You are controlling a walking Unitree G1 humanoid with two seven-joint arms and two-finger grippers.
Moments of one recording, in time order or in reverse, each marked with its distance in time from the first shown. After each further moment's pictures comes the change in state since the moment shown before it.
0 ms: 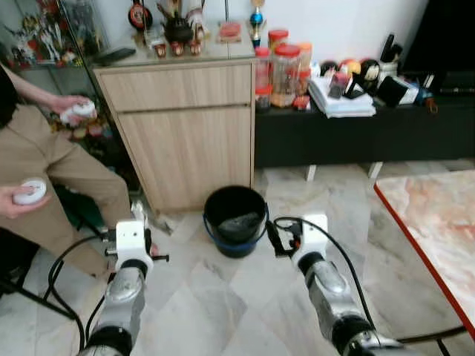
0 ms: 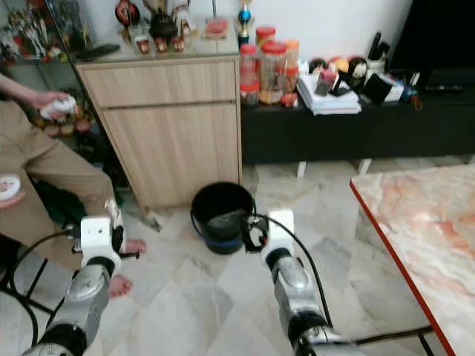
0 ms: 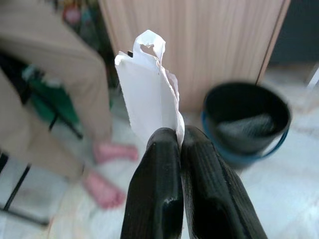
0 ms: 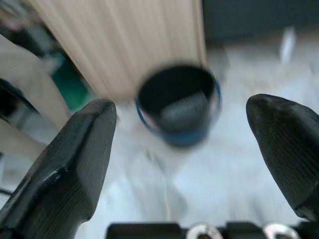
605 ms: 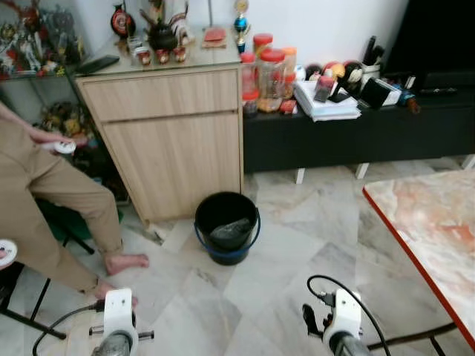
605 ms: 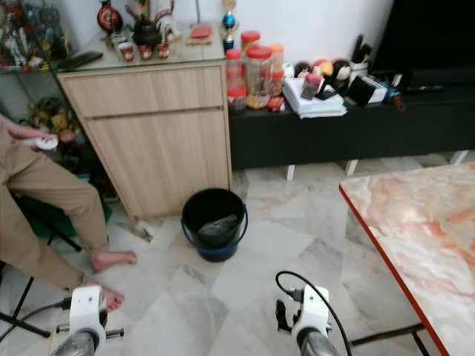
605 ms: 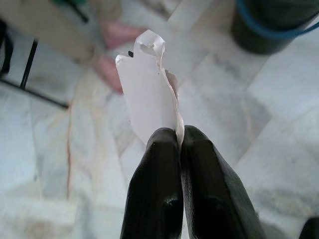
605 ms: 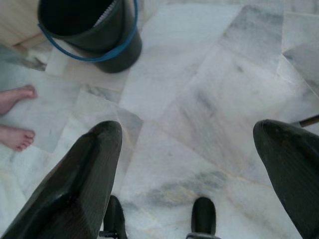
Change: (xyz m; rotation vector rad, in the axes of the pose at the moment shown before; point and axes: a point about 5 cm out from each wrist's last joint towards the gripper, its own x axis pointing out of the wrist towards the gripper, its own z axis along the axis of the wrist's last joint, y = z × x) left arm -0.069 0.030 -0.110 0.005 0.490 0.115; right arm -0.074 -0.045 -0.102 0.155 0.421 -0.299
